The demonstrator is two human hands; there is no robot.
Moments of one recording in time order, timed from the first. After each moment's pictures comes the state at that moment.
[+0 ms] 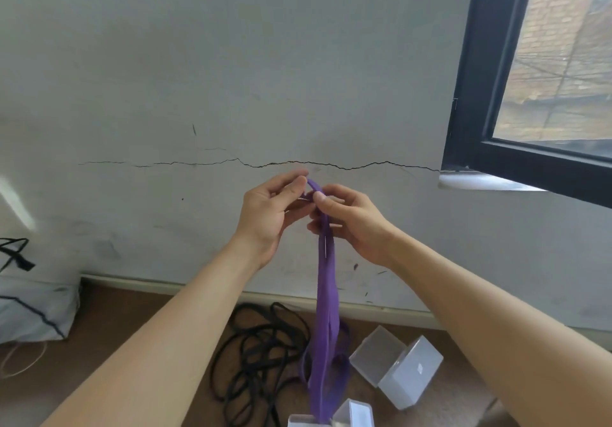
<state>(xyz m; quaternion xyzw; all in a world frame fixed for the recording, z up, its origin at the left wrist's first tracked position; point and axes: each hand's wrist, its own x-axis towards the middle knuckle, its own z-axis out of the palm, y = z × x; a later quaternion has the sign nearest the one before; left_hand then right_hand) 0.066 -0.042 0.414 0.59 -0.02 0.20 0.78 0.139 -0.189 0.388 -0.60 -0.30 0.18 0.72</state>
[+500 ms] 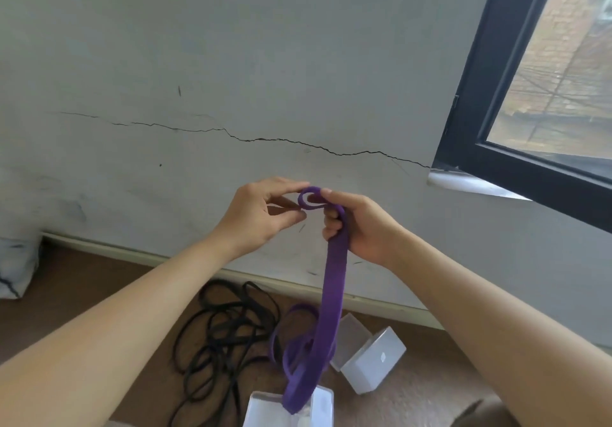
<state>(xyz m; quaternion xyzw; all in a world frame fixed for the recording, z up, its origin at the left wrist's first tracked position) 0.068 -0.025 0.377 0.86 -0.11 0.26 0.43 0.152 -0.211 0.375 -0.56 -0.16 0.33 0.74</state>
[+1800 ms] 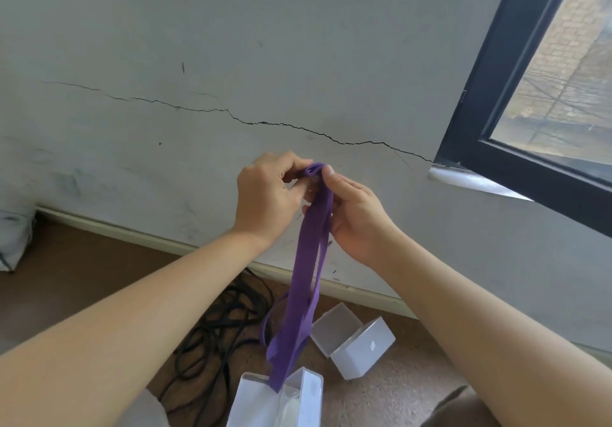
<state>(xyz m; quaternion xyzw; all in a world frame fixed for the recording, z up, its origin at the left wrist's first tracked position) 0.072 -0.059 0.367 0.79 -0.03 0.51 0.33 0.124 -0.200 0.373 -0.52 -0.17 0.24 0.80</state>
